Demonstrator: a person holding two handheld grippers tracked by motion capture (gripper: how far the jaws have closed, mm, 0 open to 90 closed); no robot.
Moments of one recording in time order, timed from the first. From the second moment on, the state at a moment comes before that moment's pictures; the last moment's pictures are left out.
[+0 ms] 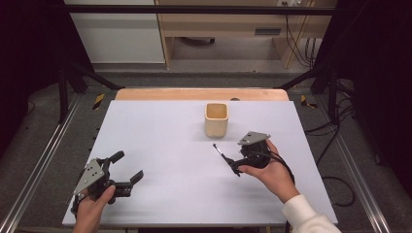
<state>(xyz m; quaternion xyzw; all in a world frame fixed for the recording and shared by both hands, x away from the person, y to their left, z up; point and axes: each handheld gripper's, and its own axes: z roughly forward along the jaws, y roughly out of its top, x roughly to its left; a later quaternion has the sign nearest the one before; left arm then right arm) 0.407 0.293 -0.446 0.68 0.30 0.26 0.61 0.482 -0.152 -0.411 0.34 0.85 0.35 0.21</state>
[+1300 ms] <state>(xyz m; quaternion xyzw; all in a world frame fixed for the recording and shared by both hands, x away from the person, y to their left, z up) 0.406 0.288 -0.447 0.69 0.29 0.26 0.61 0.516 -0.121 -0.417 0.40 0.87 0.24 0.17</state>
